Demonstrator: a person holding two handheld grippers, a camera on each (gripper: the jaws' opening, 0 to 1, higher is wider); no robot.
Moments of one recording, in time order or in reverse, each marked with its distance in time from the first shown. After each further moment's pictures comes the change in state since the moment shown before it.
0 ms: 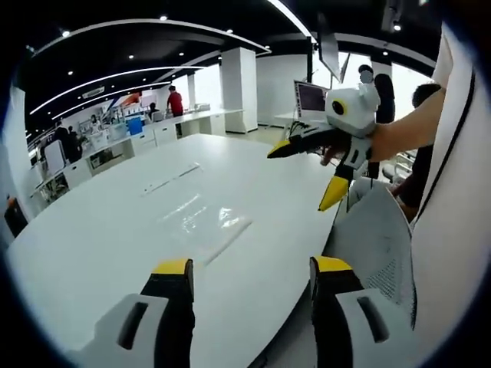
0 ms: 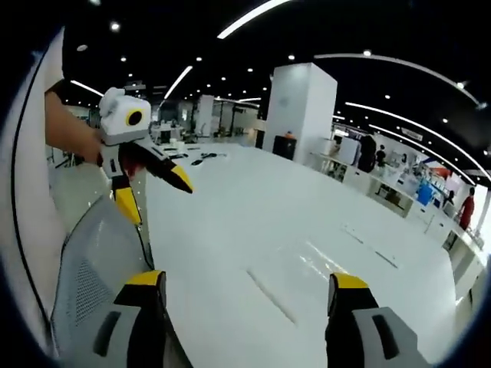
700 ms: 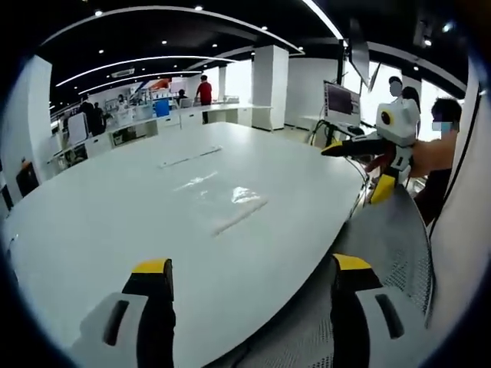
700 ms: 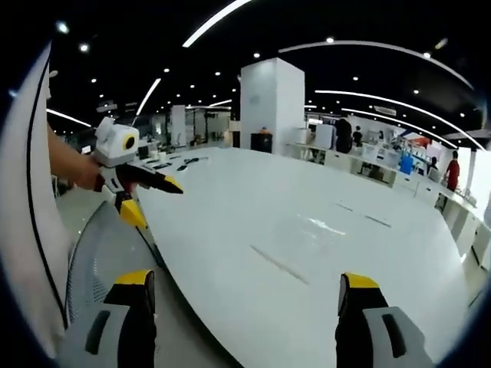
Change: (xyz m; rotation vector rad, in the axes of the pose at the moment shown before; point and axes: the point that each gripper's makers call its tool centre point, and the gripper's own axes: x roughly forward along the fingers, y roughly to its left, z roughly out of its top) left arm -0.006 0.006 -0.046 -0.137 0.013 0.117; right arm -0.027 0.019 -0.046 0.169 -0.011 -0.081
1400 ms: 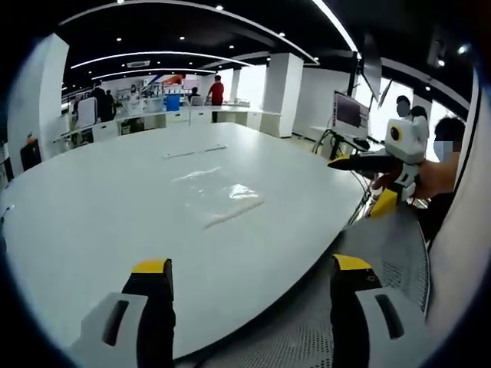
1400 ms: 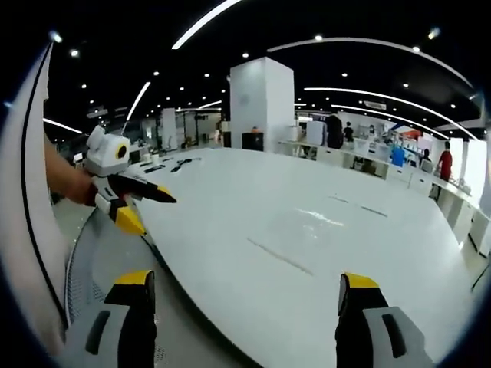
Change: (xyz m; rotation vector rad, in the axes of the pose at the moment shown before) left arm 0.005 -0.007 -0.011 -0.108 -0.054 0.010; right arm -0.002 0.009 -0.009 0.040 -0.003 -0.044
